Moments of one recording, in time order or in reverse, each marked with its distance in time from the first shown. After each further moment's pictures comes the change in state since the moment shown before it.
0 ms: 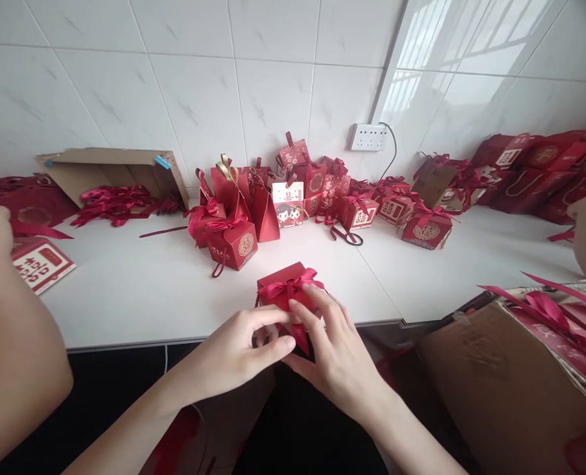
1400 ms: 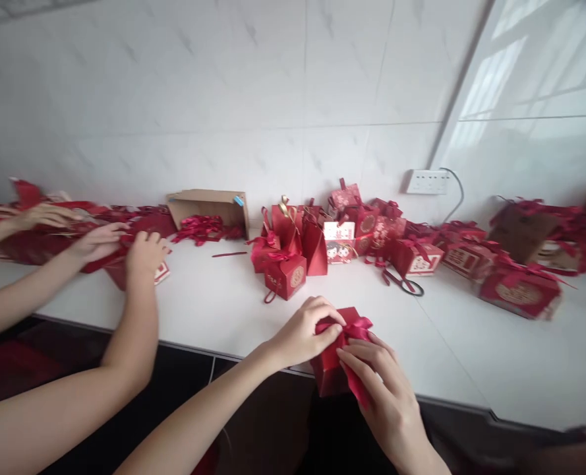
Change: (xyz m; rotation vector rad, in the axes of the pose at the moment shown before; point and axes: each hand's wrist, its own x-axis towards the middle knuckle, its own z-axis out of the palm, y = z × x) left_hand 0.056 -0.037 0.000 0.154 0.356 0.337; right_hand 0.004 0.015 0.028 0.170 0.289 -0.181
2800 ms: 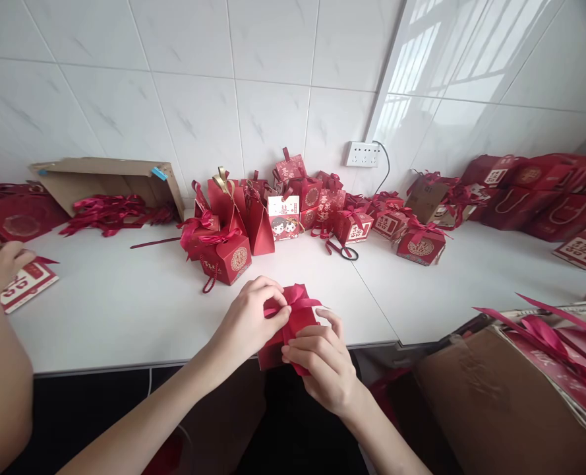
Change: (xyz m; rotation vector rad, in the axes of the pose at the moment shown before) left_hand 0.009 0.012 0.010 0.139 0.077 -0.180; right_hand -0.001 0.003 0.003 0.044 0.142 -0.053
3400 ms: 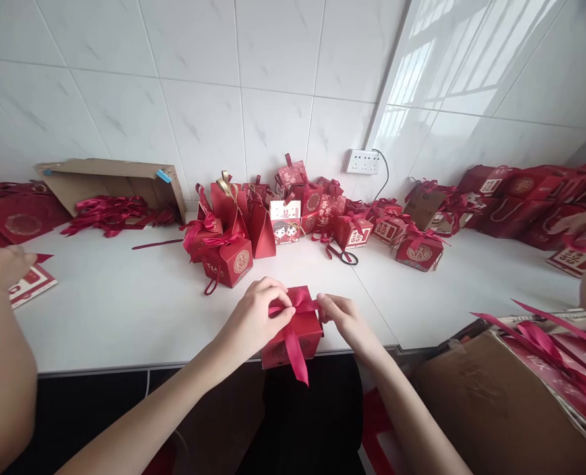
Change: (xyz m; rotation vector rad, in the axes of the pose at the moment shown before) left_hand 0.003 -0.002 0.001 -0.031 -0.004 0.041; right_hand 0.027 0.053 -0.022 0.495 -0.443 1.192
